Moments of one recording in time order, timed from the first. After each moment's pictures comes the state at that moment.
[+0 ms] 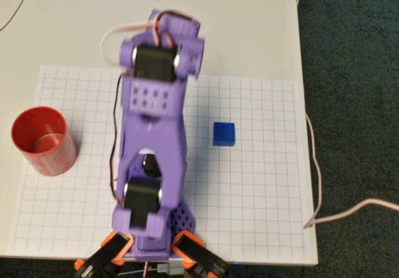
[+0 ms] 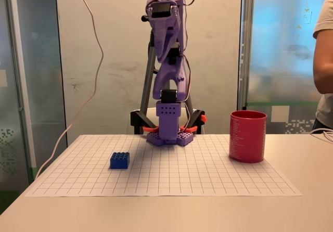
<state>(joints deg) 7.7 131.0 83.9 97.8 2.2</state>
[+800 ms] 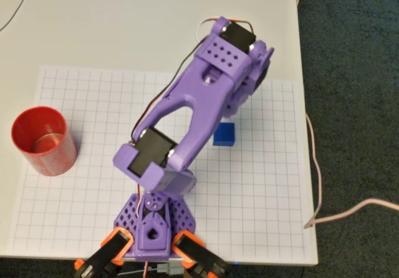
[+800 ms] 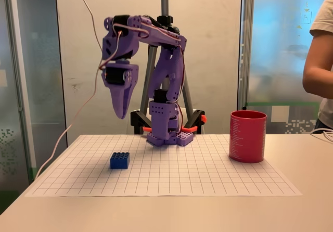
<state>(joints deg) 34.9 113.6 107.1 93.9 -27.5</state>
